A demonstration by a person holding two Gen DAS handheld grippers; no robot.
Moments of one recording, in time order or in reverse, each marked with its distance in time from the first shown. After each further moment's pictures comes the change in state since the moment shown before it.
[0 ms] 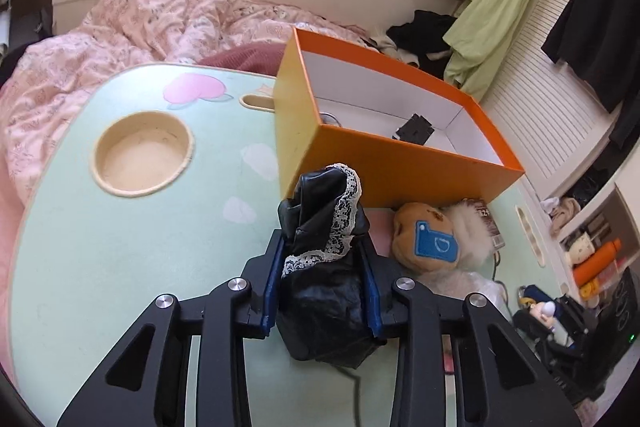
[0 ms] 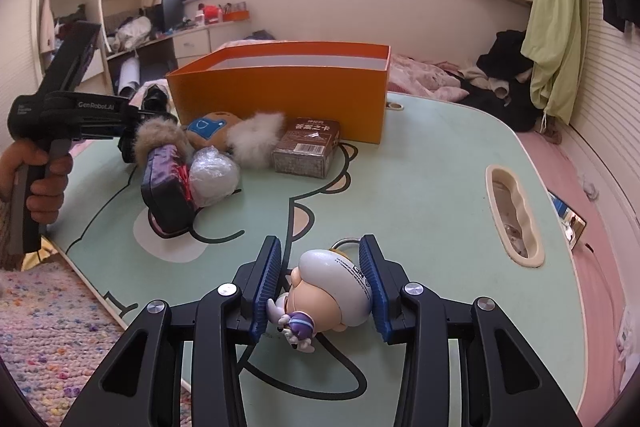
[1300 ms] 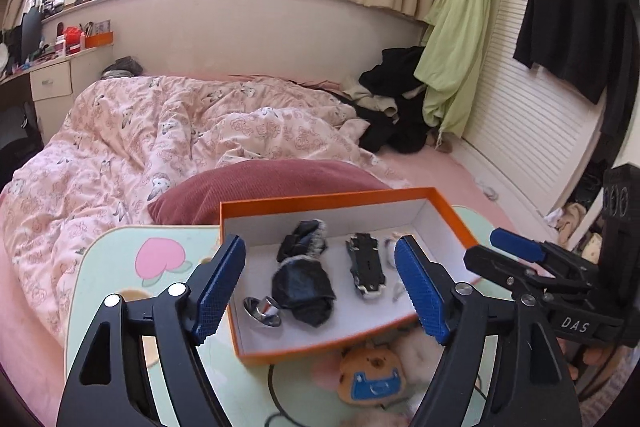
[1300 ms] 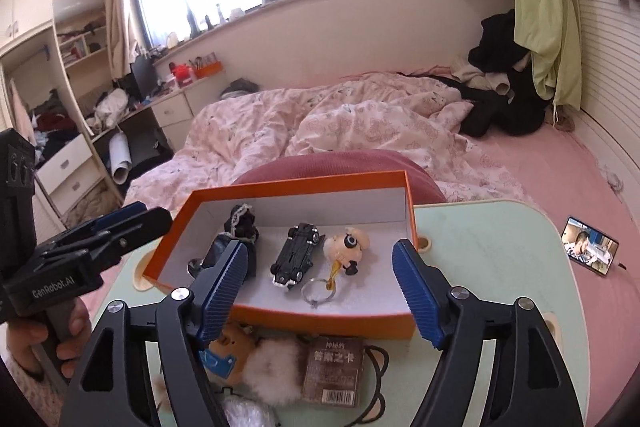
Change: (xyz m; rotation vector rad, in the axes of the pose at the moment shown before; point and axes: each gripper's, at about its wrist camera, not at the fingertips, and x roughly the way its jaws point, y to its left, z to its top) left arm -0.015 -0.062 0.091 0.174 -0.170 -0.008; right arm 0.039 -0.018 0.150 0.221 -0.067 0.047
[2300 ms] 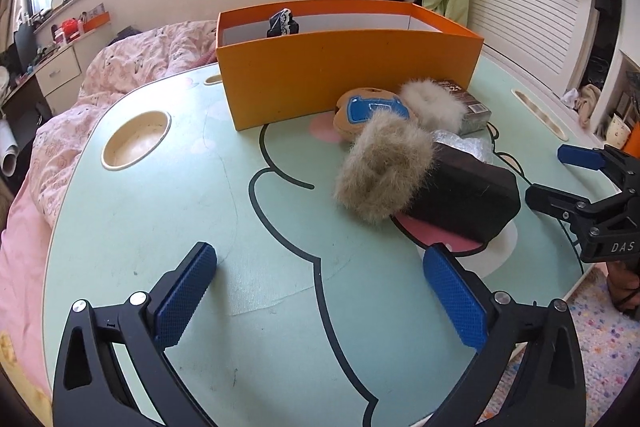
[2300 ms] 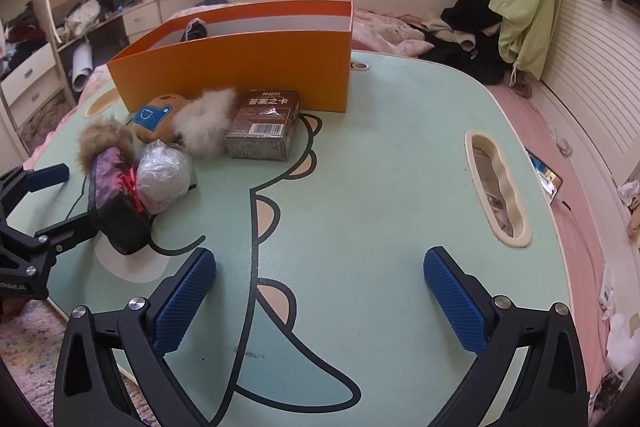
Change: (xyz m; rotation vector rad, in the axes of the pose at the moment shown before) left arm -0.018 -0.024 -0.151 0.153 0.224 0.126; right arm -0.027 -0.011 -0.131 -0.133 0.225 -0.210
